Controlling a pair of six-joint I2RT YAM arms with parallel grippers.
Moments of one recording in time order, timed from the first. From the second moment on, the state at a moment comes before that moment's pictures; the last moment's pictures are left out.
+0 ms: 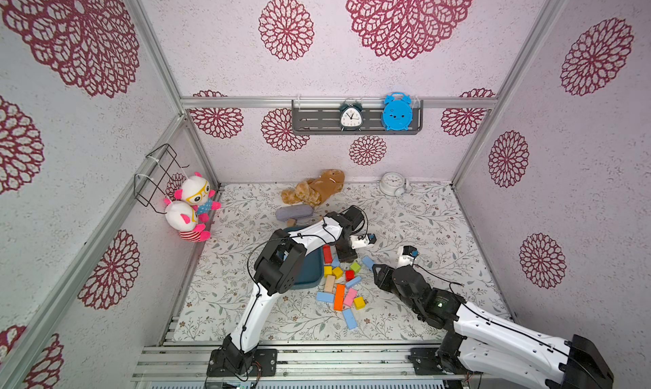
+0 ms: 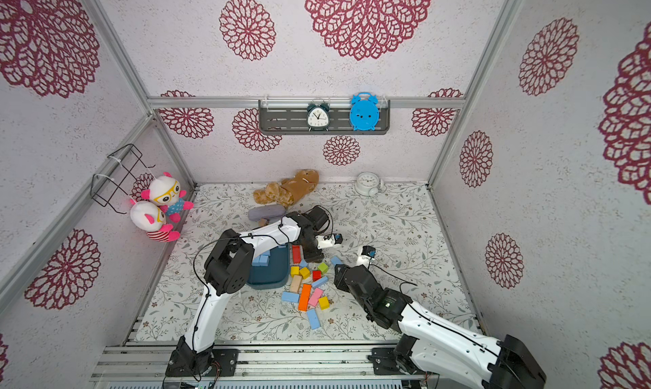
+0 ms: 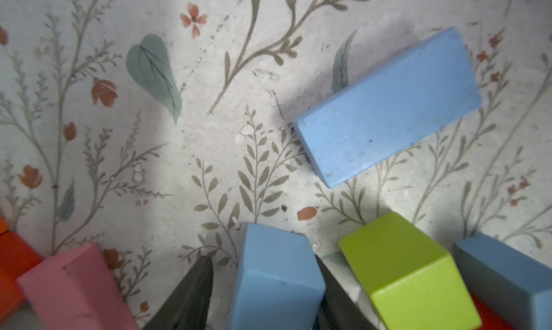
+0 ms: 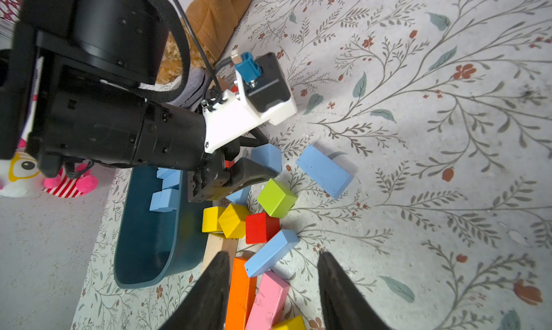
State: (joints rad) left arm -0.72 2.30 1.82 -0.85 0.12 0.66; right arm 0.91 0.90 0.48 -0.18 0.39 1.01
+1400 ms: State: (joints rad) left arm -0.35 1.95 1.39 -0.77 0.13 0.96; right arm 0.91 1.24 0.64 0.02 0.36 0.87
